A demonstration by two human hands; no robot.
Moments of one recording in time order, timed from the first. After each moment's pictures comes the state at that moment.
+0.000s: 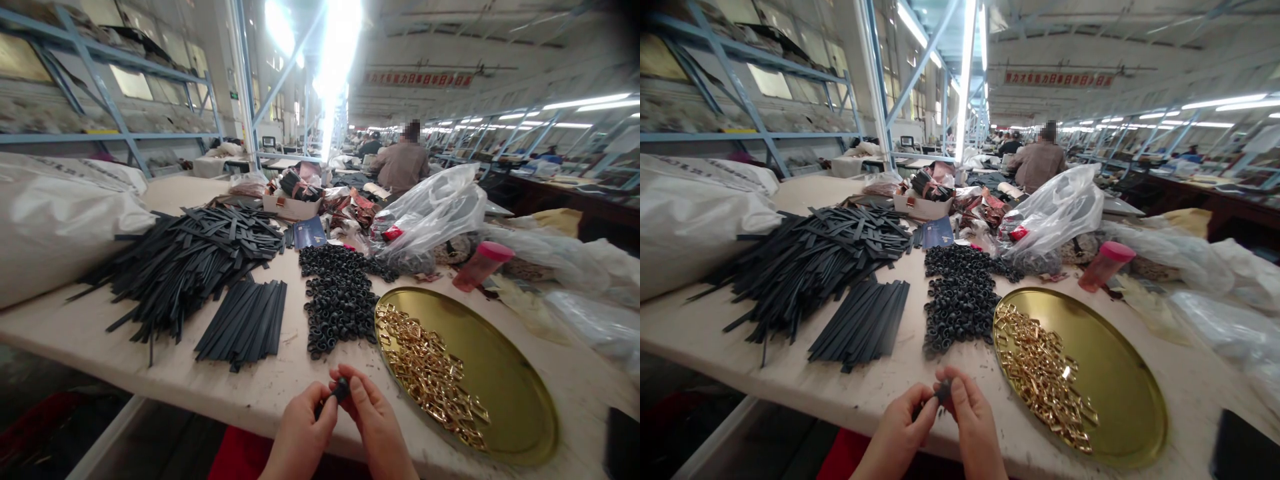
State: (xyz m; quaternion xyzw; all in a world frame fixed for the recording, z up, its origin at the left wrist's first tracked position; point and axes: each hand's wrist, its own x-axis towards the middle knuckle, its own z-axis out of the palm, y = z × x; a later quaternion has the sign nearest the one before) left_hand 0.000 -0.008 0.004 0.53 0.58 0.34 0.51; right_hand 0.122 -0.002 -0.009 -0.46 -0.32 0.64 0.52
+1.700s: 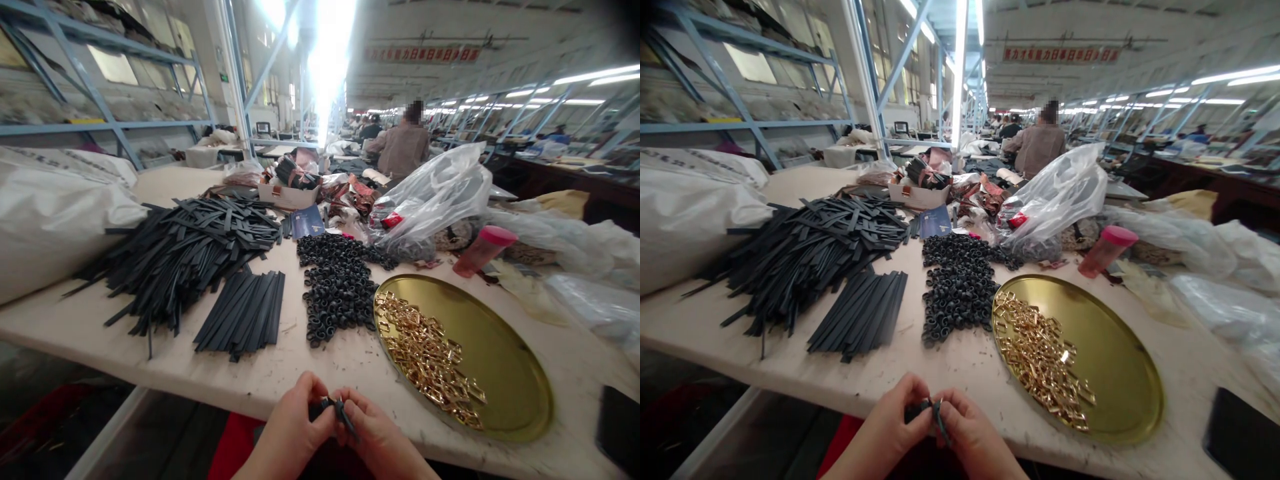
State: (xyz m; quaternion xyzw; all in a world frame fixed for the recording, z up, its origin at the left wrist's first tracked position) left_hand -0.012 -0.017 0.017 0.56 0.59 0.26 0.52; right_hand 0.132 -0.019 -0.017 -0.33 -0.24 0.83 0.39
